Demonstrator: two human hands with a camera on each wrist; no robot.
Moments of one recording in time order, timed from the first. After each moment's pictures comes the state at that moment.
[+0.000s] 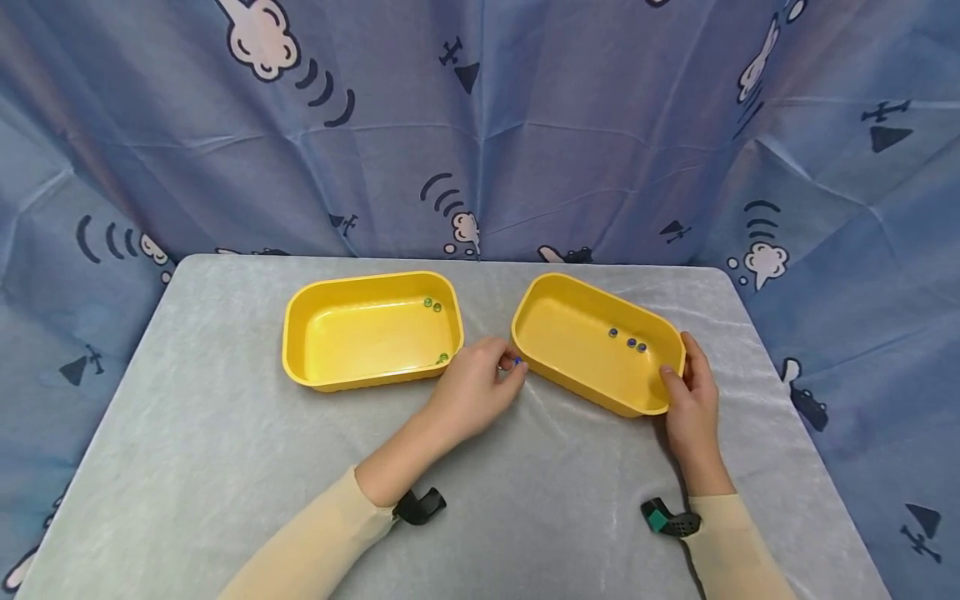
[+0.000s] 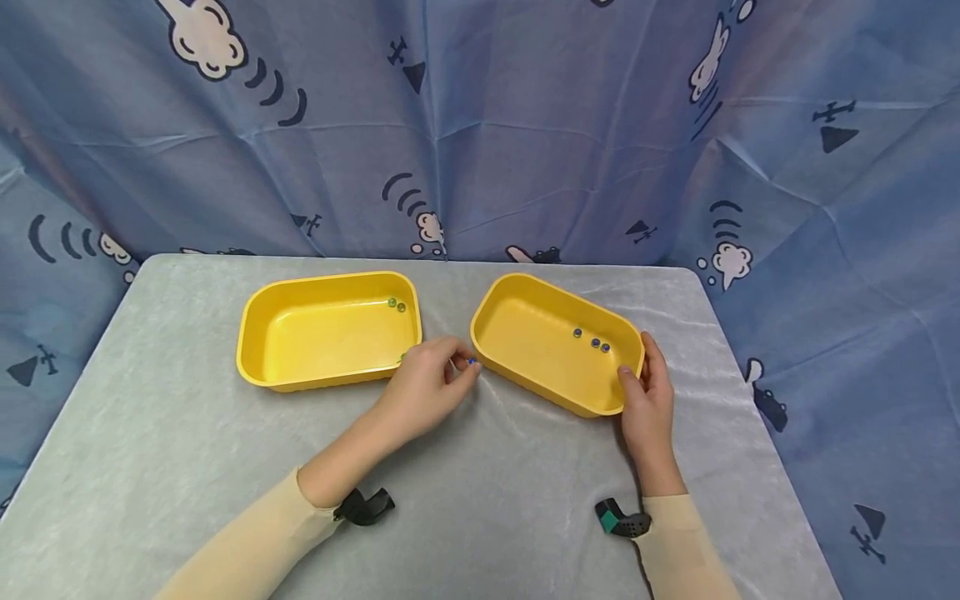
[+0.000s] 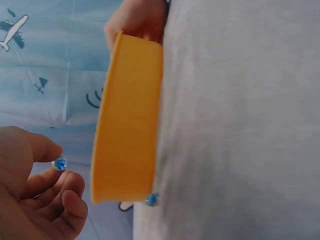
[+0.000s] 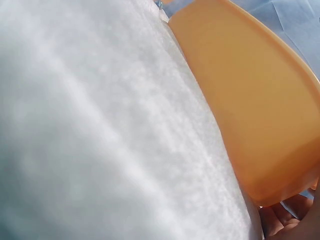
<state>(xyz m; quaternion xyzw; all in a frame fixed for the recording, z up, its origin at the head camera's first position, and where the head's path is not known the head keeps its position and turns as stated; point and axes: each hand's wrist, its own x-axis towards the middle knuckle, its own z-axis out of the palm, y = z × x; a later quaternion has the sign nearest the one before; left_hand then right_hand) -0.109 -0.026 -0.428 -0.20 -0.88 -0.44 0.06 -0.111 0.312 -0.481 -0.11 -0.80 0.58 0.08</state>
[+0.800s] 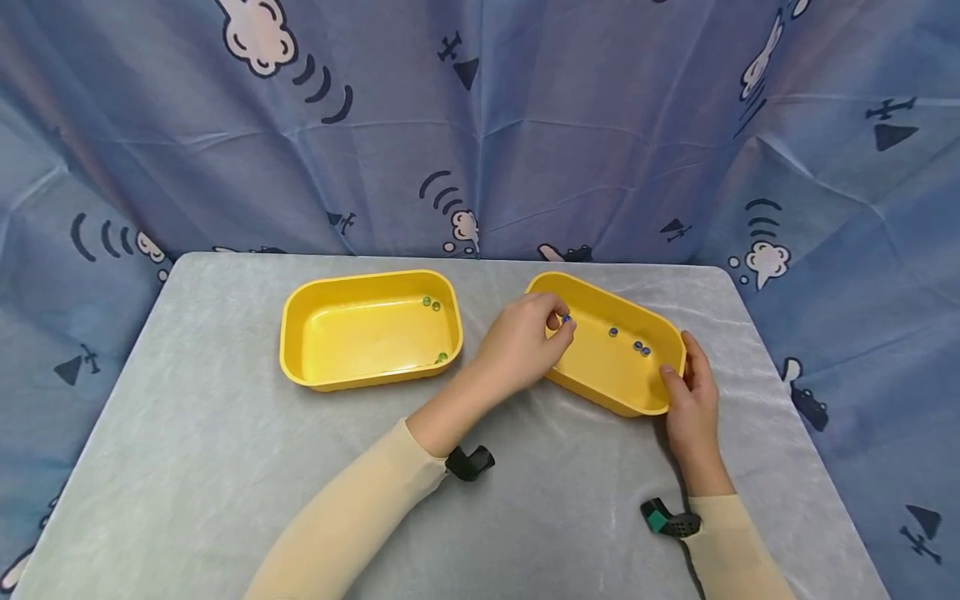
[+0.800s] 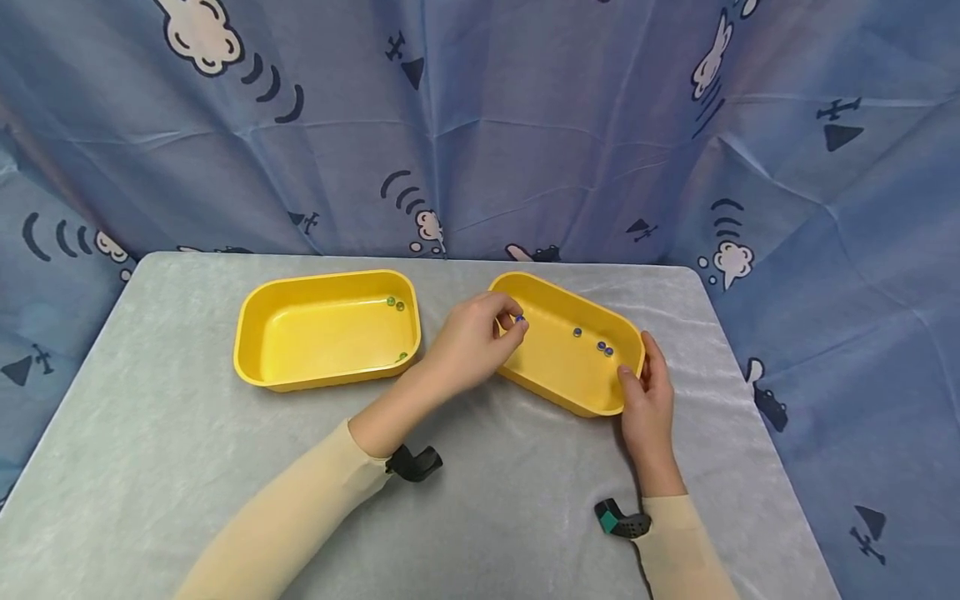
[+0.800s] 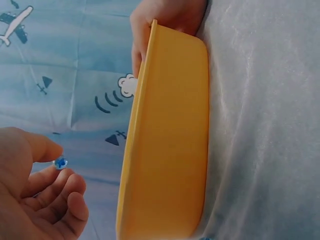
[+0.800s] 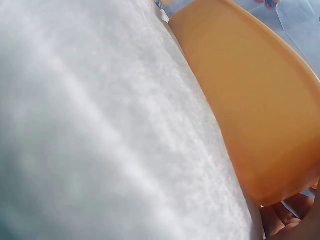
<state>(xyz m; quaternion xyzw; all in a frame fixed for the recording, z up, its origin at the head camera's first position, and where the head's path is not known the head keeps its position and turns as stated) -0.155 0.021 -0.388 -0.20 -0.88 -0.43 0.03 -0.111 0.309 -0.480 -0.11 -0.80 0.59 0.09</state>
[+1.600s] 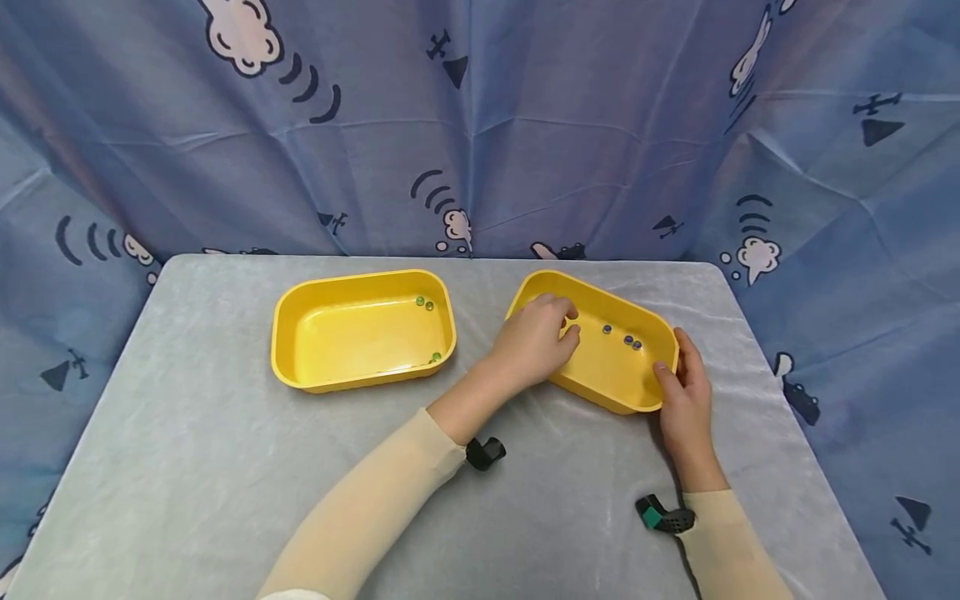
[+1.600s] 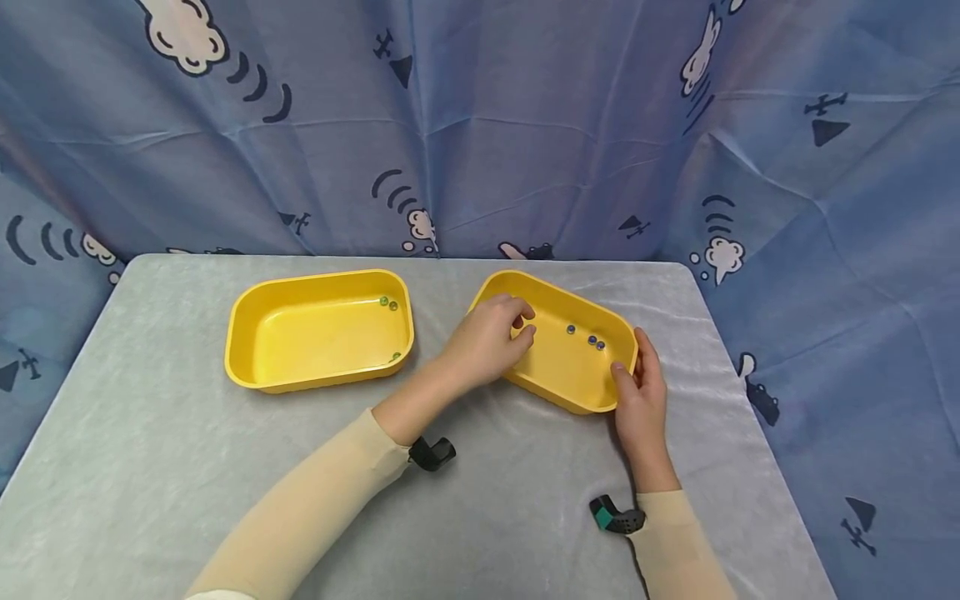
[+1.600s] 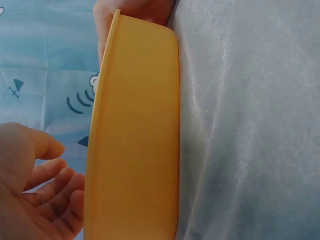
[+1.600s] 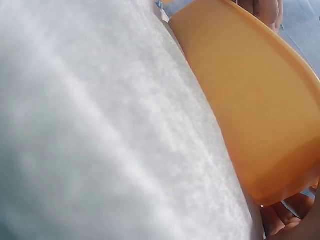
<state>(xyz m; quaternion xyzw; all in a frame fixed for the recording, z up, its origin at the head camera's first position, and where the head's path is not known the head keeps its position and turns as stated) -0.171 0.051 -0.408 -0.23 -0.91 -0.36 0.00 -0.110 0.311 -0.476 -0.10 -0.80 0.59 0.08</state>
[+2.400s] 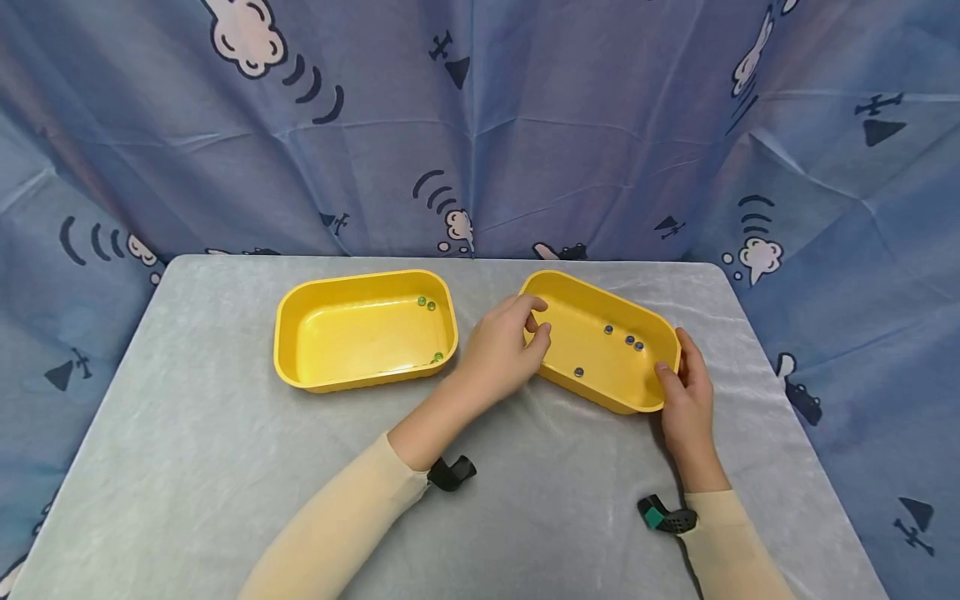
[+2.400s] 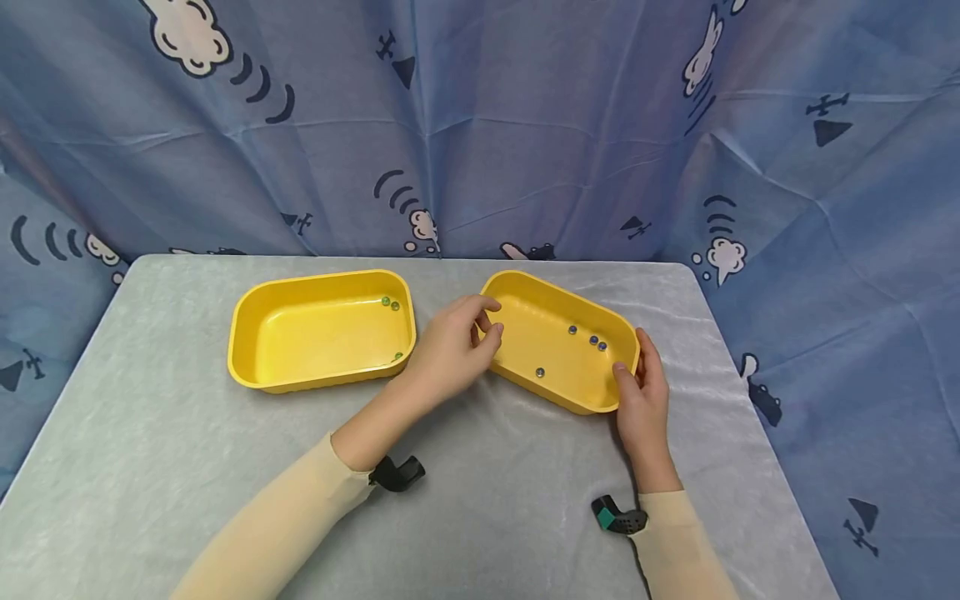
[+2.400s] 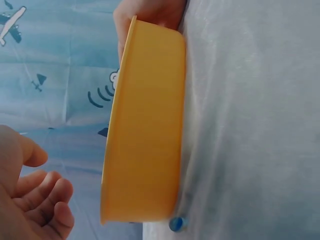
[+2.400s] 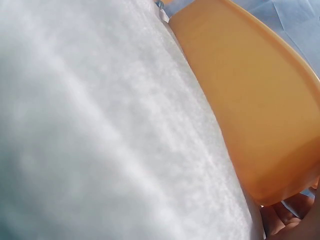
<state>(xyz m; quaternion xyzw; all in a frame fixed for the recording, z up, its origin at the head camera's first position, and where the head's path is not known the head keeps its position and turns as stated) -0.144 0.009 -0.402 -0.19 -0.88 -0.44 0.06 -0.109 0.310 -0.476 -0.11 -0.81 0.58 0.08</state>
